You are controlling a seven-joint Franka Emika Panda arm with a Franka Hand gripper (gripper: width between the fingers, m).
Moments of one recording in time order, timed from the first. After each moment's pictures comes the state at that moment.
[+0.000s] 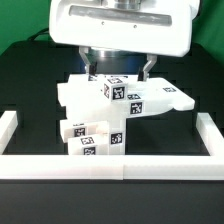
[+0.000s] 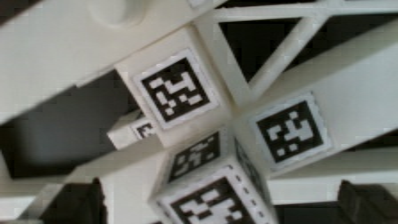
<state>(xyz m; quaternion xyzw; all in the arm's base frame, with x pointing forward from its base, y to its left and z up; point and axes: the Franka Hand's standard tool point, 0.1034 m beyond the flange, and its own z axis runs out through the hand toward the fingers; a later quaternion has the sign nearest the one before) 0.630 -0.025 0.131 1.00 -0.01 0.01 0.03</state>
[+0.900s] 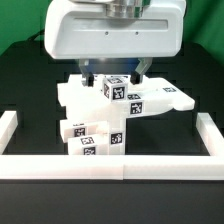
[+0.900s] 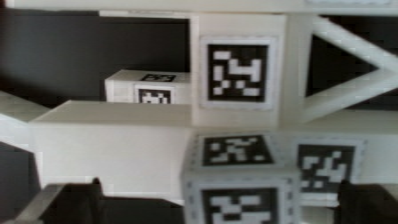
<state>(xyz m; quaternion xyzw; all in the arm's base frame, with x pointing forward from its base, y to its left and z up) 0.640 -0.040 0.122 0.99 0.15 0.01 0.05</state>
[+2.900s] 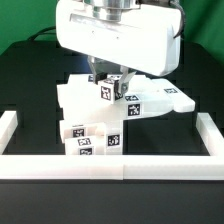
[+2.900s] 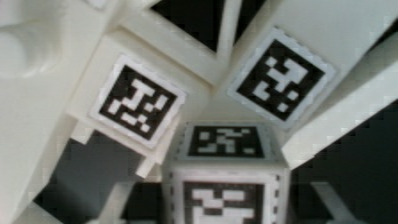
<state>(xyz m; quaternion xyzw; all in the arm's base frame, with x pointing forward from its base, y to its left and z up) 0.642 -0.039 0.120 0.92 -0.40 0.03 0.02</state>
